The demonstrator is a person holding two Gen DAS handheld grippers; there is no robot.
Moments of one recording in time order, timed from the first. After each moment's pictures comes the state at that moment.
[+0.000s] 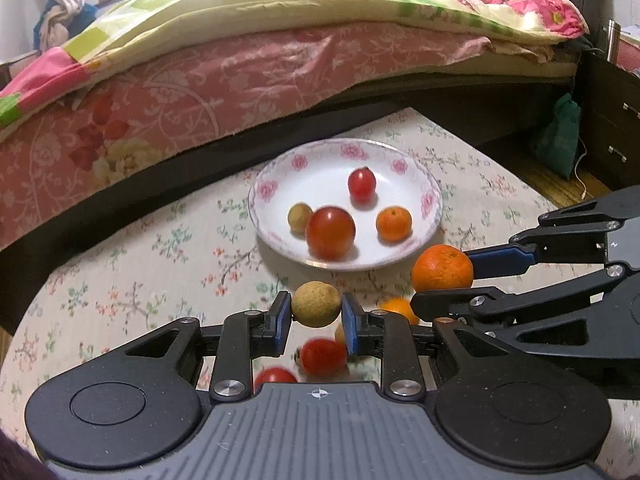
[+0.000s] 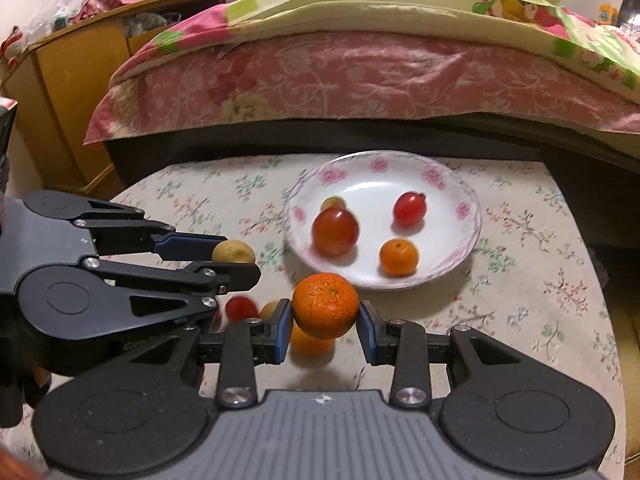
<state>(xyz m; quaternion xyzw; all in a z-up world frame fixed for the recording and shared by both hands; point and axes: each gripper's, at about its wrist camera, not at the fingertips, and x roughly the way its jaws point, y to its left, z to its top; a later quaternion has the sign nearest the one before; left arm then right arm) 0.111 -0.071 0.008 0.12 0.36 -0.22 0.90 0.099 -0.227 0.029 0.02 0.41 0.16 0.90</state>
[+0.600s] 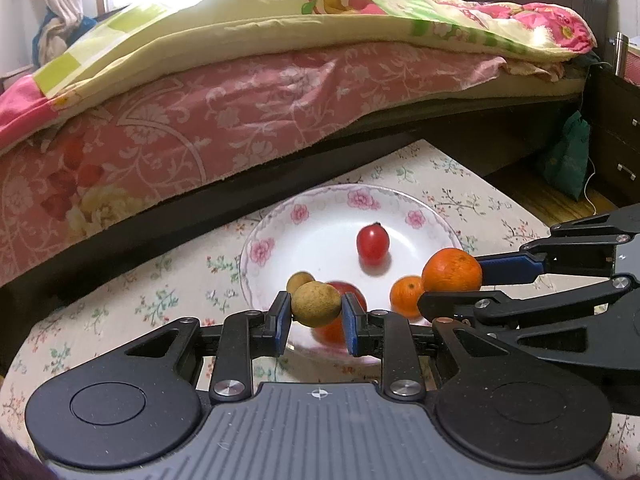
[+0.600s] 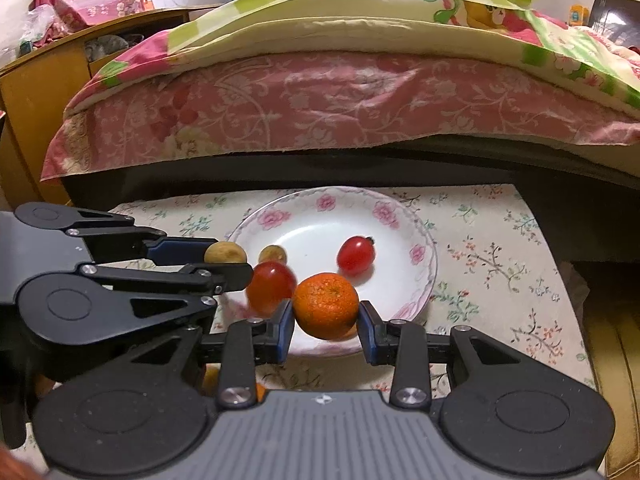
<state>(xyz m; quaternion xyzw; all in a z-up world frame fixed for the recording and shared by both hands) 0.159 -0.099 0.010 0.12 0.33 -0.23 0.91 0.144 -0.248 0.027 0.02 0.39 0.11 0.91</state>
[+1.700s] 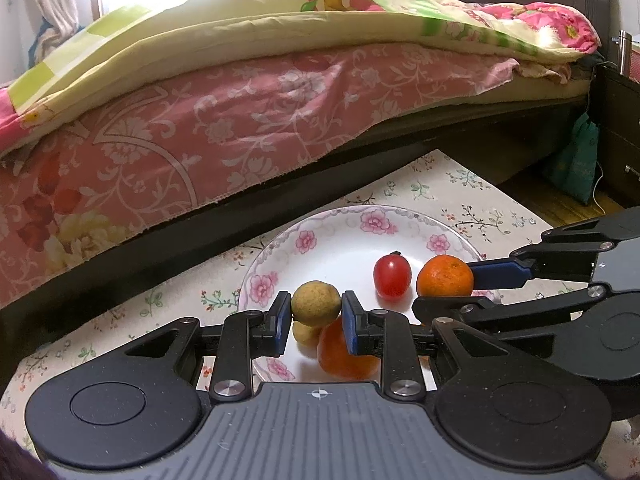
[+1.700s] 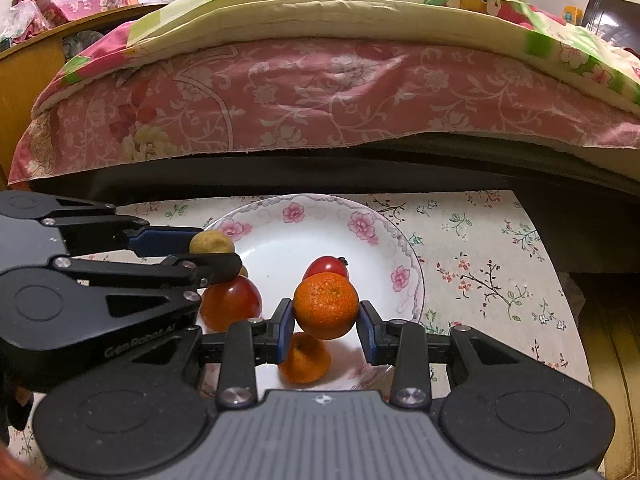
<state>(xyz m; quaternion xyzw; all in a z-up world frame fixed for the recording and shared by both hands) 0.195 -0.111 -0.001 0.13 0.32 -0.23 0.91 0.187 -0.254 0.004 0.02 0.39 0.09 0.92</state>
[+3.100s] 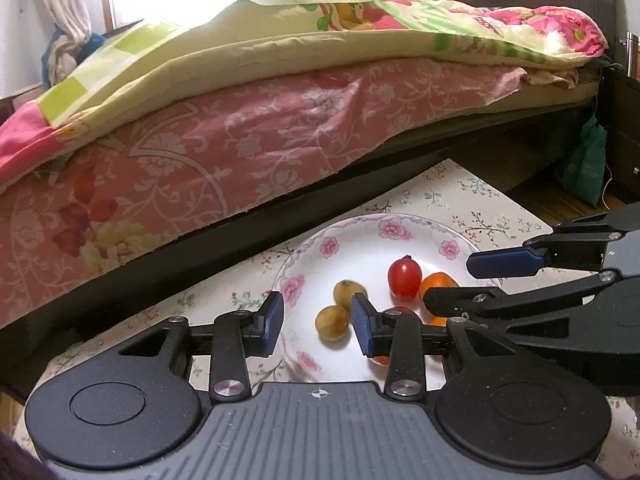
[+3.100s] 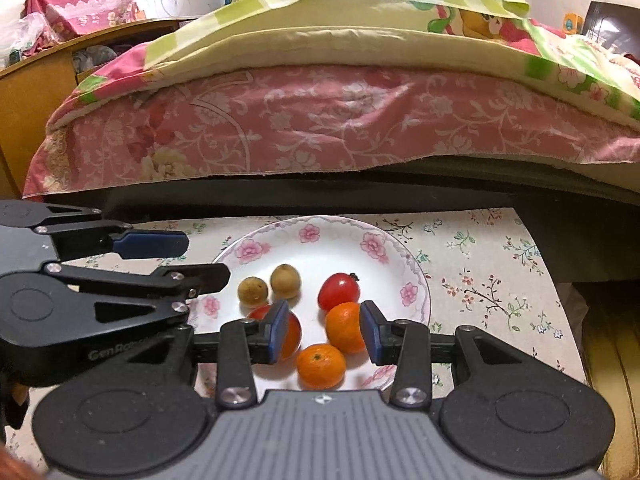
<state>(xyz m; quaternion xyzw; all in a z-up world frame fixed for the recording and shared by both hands) 0.182 -0.095 0.019 0.13 0.31 -0.21 0.92 0.173 -0.248 0.024 0.02 0.37 0.10 0.92</state>
